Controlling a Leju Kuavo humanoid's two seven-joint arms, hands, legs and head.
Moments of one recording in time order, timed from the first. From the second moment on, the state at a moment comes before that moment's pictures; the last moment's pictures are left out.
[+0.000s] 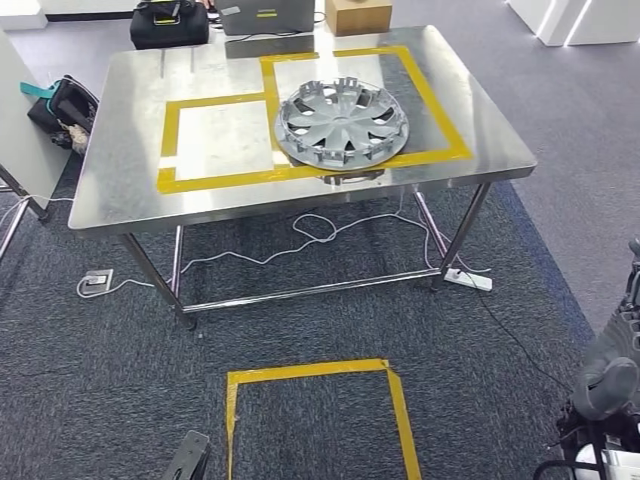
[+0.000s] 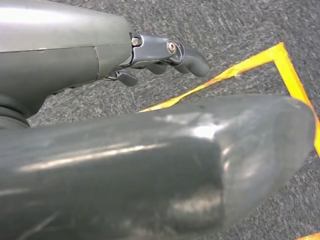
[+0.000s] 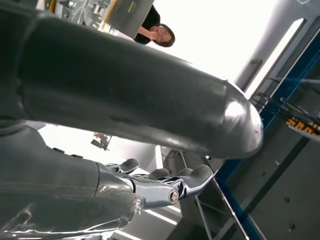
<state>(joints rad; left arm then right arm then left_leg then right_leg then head) -0.10 -0.13 0.52 -0.21 -0.71 0.12 -0.37 0.12 -0.16 0.03 -2.02 0.25 -0.29 -0.58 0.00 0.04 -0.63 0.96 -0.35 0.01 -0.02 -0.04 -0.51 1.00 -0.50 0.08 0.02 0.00</state>
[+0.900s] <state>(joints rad) -0.08 -0.14 0.51 -0.21 -0.75 0.11 -0.36 0.23 -0.14 0.01 -2.03 0.25 -0.29 -0.63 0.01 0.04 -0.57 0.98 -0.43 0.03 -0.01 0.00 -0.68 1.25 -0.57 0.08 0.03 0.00</state>
